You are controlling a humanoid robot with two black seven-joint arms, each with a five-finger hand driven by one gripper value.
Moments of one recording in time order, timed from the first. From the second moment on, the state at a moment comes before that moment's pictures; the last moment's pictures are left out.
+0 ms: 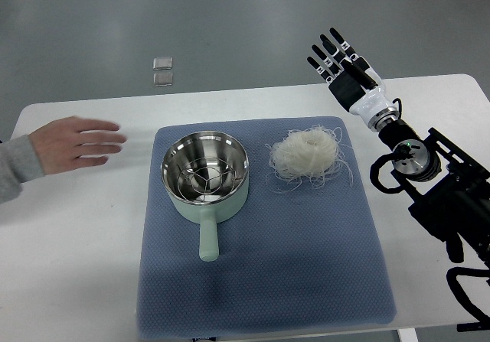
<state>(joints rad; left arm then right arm) -0.05 0.00 -0.04 -0.20 0.01 -0.02 0.17 0.68 -0.08 1.07 0.69 -0.14 0.36 0.19</state>
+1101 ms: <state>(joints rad) -0.05 0.00 -0.04 -0.23 0.02 -0.03 0.19 1.21 -0.39 0.31 0.82 -1.06 0.52 0.19</state>
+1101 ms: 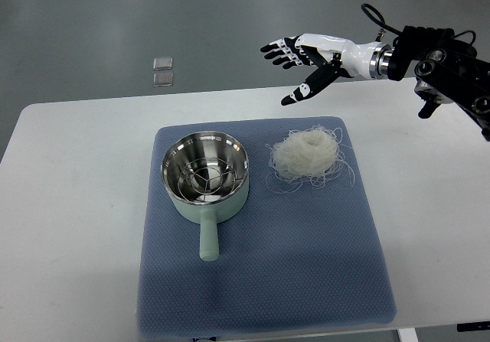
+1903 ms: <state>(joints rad) -0.05 0.00 -0.04 -0.22 0.02 -0.03 0.19 1.40 -0.24 -0.24 0.80 -1.13 0.53 -0.01</state>
